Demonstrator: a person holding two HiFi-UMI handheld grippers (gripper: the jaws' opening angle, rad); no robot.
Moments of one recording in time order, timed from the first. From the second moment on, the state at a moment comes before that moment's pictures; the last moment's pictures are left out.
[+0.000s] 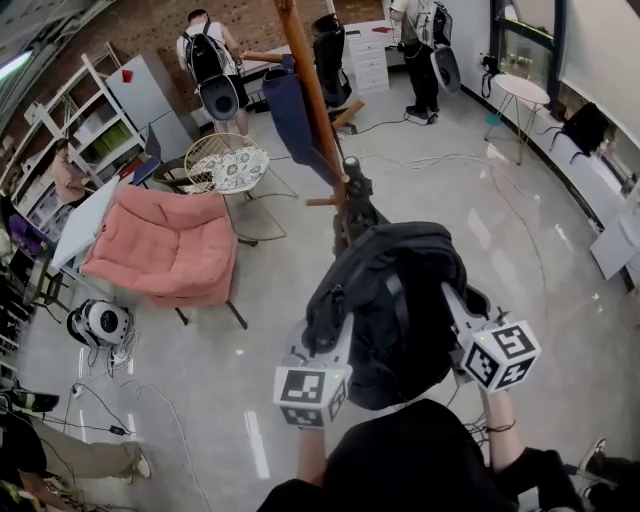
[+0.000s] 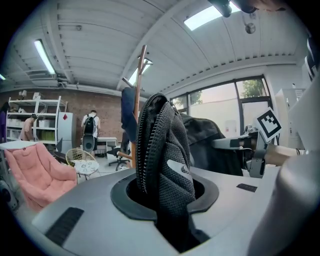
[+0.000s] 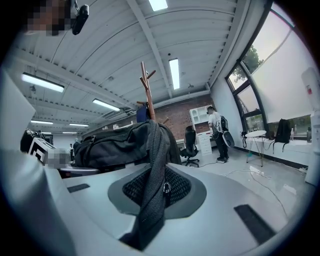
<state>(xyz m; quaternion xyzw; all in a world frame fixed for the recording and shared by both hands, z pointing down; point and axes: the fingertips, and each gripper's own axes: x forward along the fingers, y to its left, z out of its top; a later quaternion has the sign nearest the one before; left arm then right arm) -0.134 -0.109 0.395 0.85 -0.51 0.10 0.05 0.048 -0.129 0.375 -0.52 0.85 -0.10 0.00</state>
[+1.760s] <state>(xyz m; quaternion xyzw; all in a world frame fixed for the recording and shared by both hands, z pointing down) -0.131 -0.280 0.450 0.81 -0.55 0.16 0.11 0.044 -0.326 0.423 -0.44 0.89 -0.14 -0.05</state>
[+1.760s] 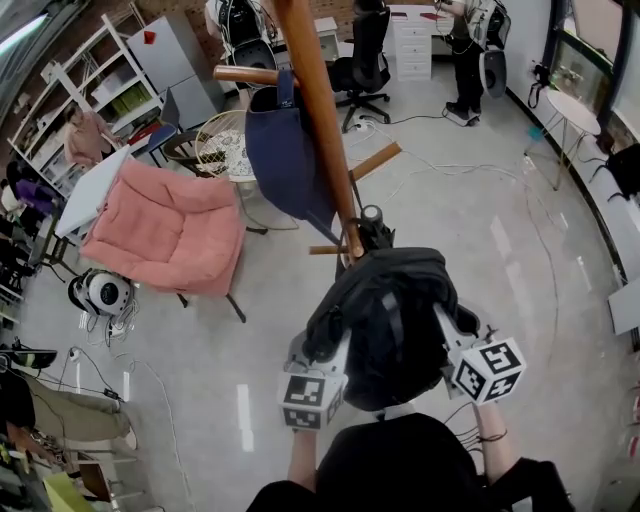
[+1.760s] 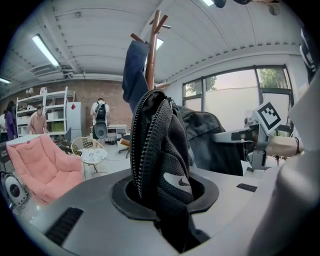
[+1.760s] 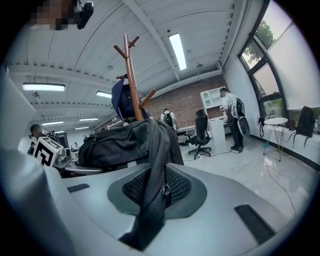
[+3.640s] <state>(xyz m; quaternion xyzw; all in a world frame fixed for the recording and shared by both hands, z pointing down) -0.147 -0.336 0.542 0.79 -0.58 0.14 0.13 0.029 -0.380 0.511 -0.44 0.88 -0.14 -0.09</state>
